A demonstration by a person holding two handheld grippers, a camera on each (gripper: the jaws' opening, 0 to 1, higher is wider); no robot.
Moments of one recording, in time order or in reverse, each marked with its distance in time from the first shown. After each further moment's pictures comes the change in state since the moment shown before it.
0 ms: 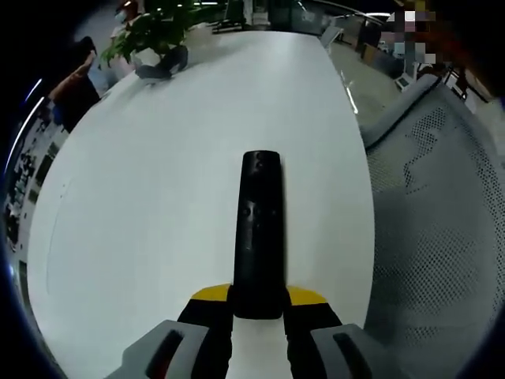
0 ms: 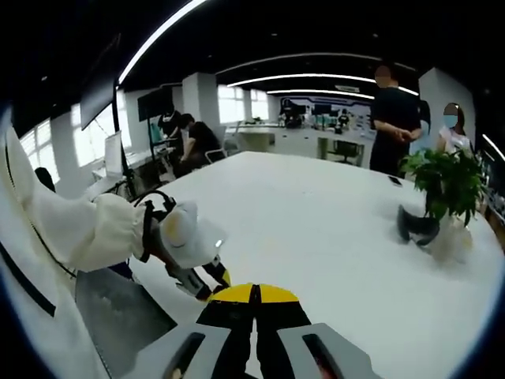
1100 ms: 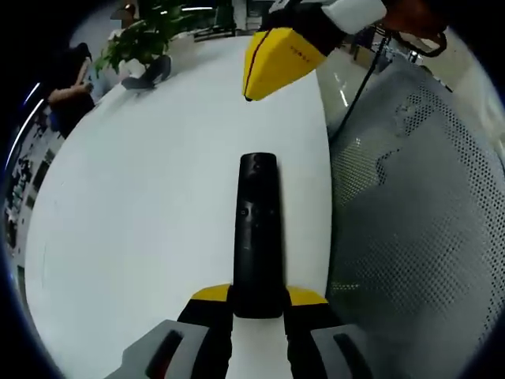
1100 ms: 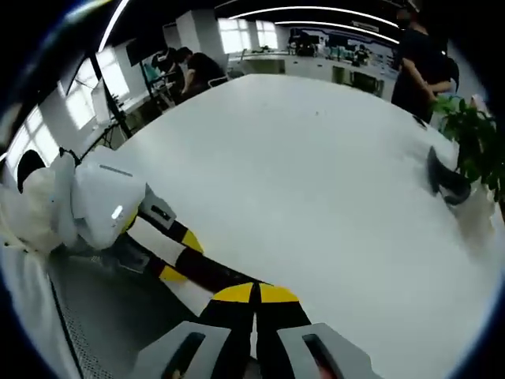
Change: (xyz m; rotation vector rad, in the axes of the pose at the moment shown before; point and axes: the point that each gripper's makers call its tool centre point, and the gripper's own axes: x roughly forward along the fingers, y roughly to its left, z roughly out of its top) left arm 0.000 -0.051 -0.001 0.027 -0.036 -0.019; right arm 0.054 -0.017 -0.091 0.017 0.473 0.115
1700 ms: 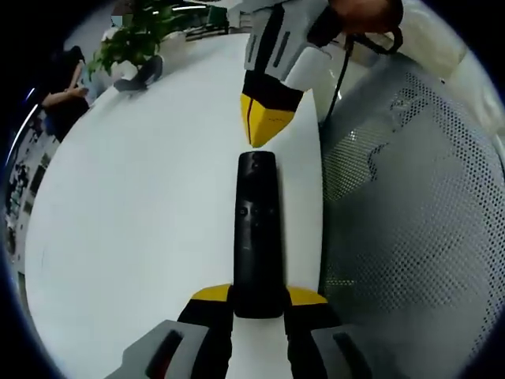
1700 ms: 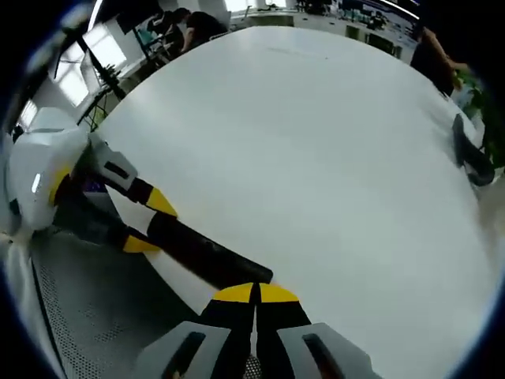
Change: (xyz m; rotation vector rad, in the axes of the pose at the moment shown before) left arm 0.001 -0.003 0.001 0.018 0.021 -0.014; right arm 0.036 -0.019 -0.040 0.026 0.243 0.046
